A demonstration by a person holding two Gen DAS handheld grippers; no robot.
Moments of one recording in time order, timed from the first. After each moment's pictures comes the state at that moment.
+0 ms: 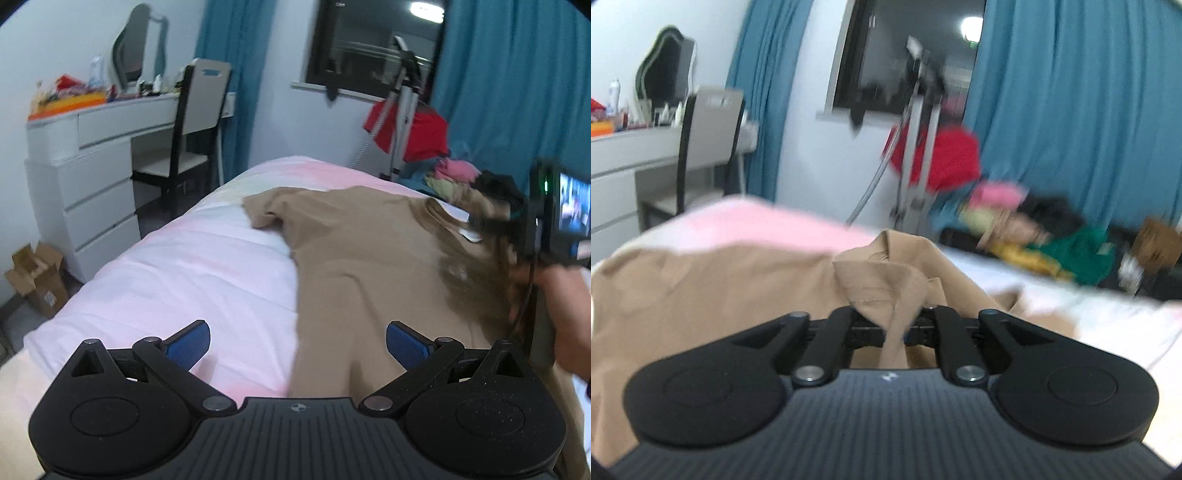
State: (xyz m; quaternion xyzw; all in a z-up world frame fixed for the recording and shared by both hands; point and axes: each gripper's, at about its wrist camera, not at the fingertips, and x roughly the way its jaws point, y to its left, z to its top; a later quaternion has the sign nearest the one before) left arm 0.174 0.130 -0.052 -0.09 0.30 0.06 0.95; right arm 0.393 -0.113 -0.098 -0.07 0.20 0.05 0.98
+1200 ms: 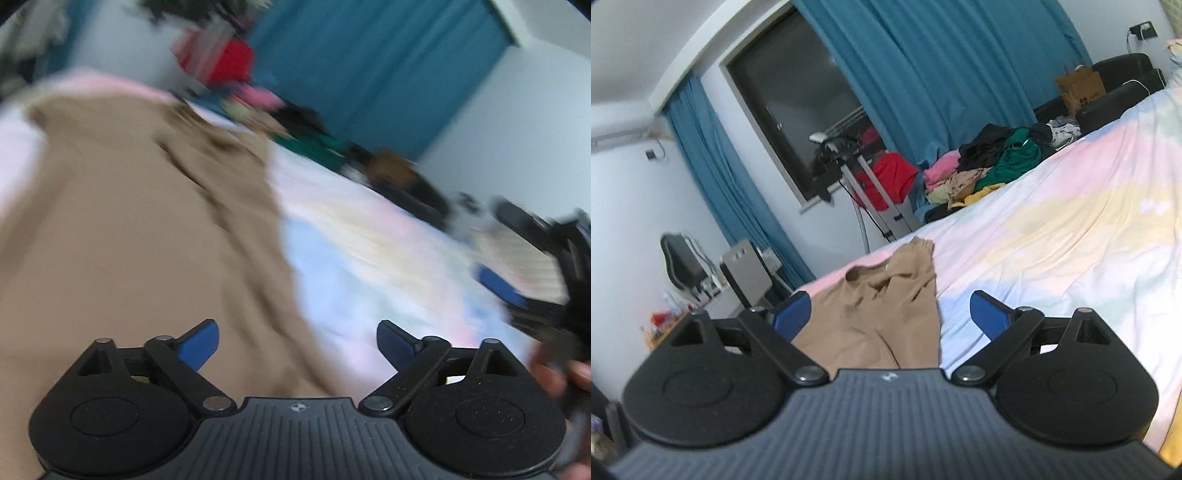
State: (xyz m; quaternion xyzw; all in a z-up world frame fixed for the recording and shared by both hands) left arm 0.051 -0.024 -0.046 -0.18 0.37 -0.31 0.85; right arm 0.007 -0.297 -0.019 0.28 0.13 0.03 0.95
